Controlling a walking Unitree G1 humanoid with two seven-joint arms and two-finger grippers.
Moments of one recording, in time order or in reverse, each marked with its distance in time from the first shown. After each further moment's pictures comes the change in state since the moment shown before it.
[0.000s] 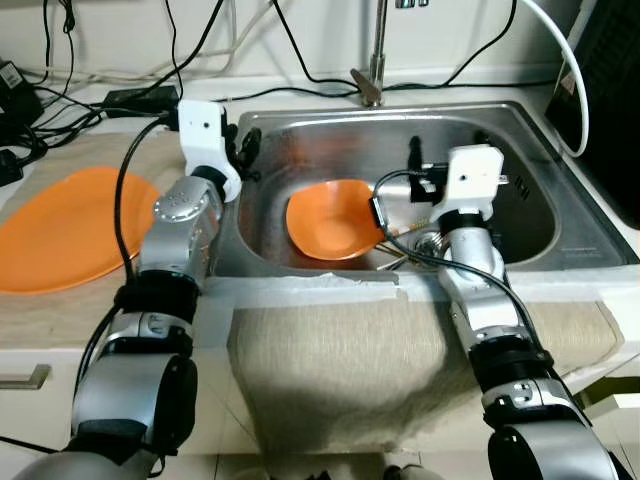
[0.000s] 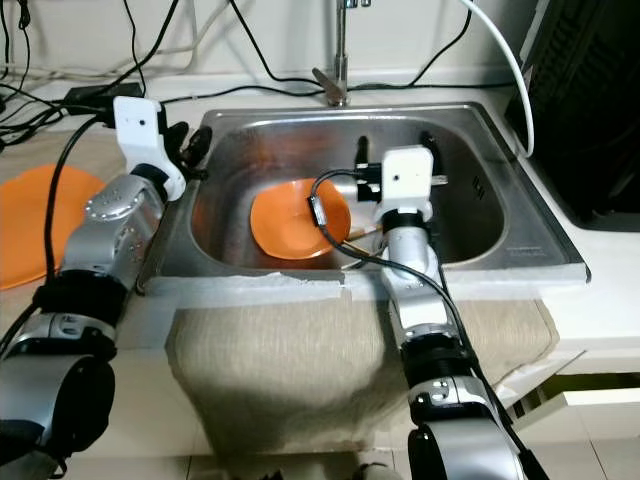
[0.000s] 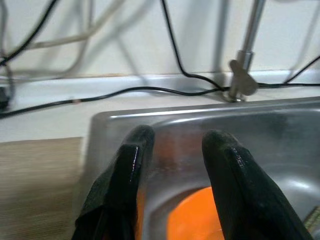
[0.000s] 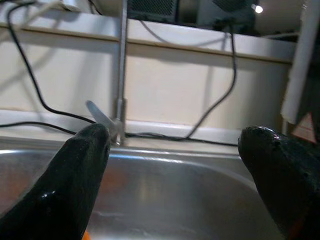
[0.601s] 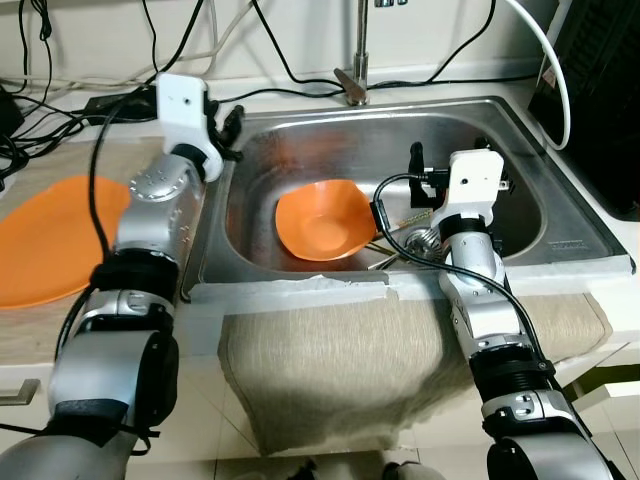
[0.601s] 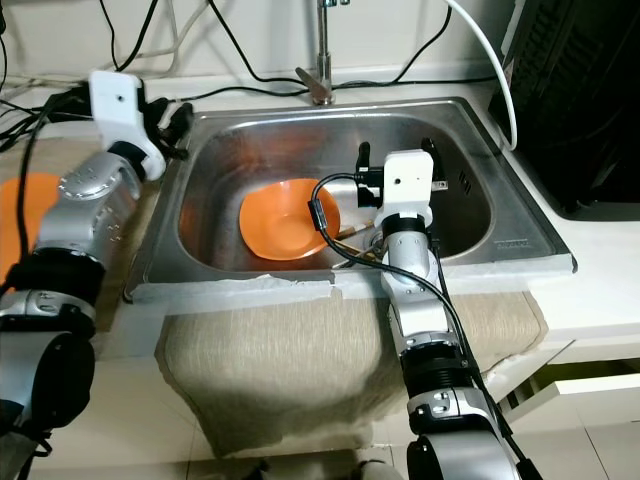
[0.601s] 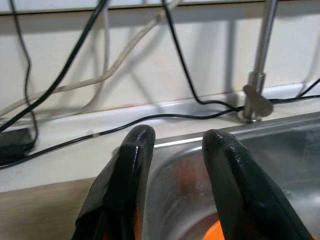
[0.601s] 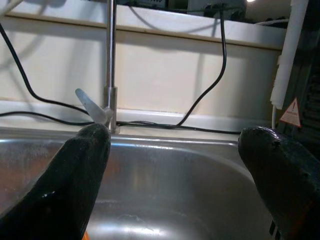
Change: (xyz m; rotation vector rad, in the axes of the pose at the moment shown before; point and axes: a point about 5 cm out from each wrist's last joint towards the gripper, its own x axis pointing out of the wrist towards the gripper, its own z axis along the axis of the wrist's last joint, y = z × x) left arm 0.001 0.034 0.032 0.097 -0.052 0.040; right arm -0.005 0.002 -0.001 0.000 0.037 0.009
